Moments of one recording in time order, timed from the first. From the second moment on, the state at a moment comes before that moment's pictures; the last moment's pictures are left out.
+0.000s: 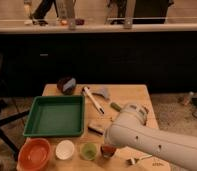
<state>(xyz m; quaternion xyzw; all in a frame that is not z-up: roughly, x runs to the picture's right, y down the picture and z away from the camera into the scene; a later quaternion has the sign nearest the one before) 0.058 0.229 0.634 -0.16 -0.23 -0.61 0.74</state>
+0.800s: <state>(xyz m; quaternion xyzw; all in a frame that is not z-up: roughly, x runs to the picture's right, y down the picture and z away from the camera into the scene) 0.077 0.131 0.678 -0.15 -0.20 -0.59 0.77</state>
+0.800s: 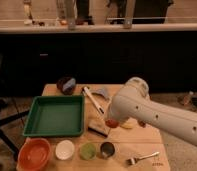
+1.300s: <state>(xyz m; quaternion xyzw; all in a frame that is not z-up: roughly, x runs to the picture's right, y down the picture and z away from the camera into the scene) 0.078 0.091 0.703 -0.15 -0.19 -0.58 0.78</state>
